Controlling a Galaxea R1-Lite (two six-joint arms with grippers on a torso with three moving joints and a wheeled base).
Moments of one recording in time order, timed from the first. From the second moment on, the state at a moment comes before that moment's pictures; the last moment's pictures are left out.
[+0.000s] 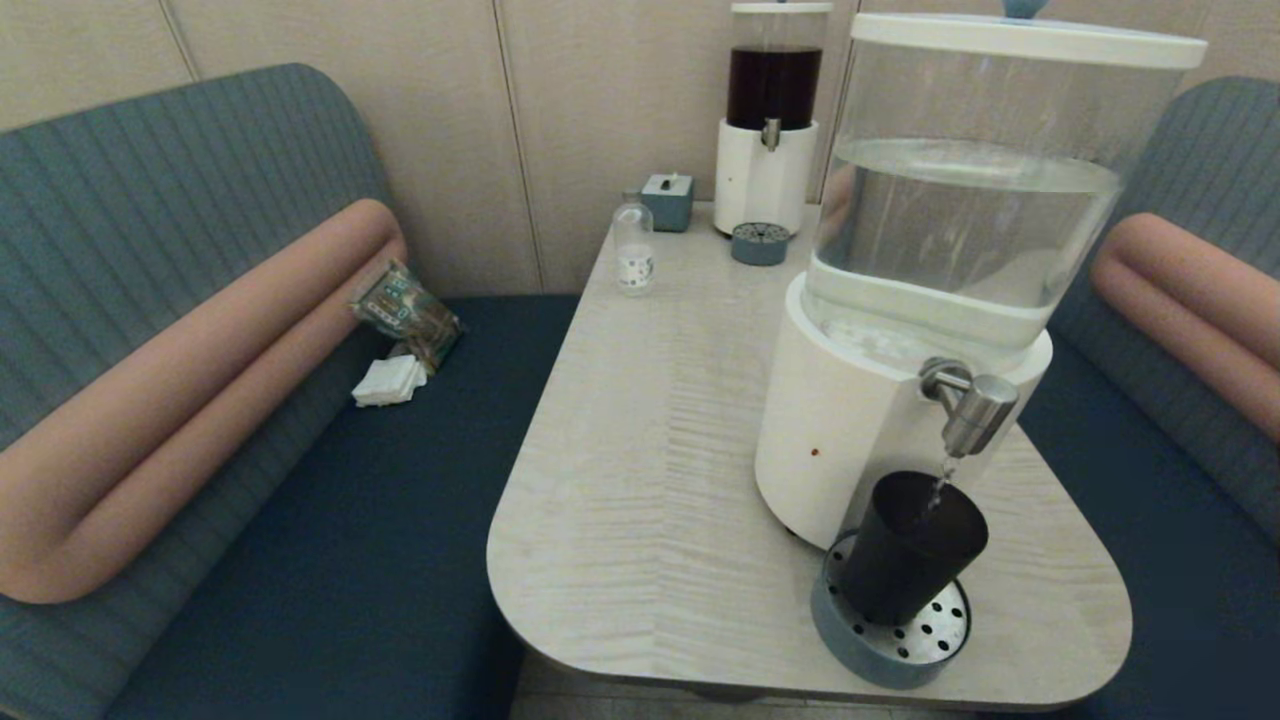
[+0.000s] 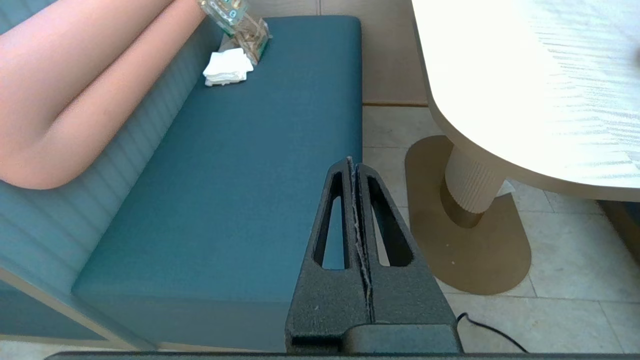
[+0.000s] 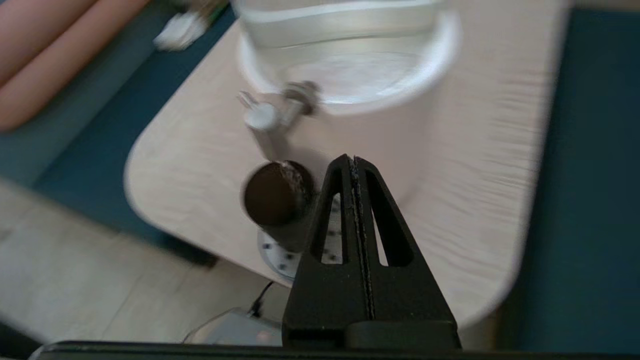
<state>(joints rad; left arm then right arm) 0.00 0.00 0.00 -0.01 0.01 0.00 0.07 0.89 -1.04 0.34 0.24 0.06</state>
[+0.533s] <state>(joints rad) 0.00 0.00 0.00 -0.01 0.01 0.00 0.05 0.54 -0.92 0.46 0.16 0.04</state>
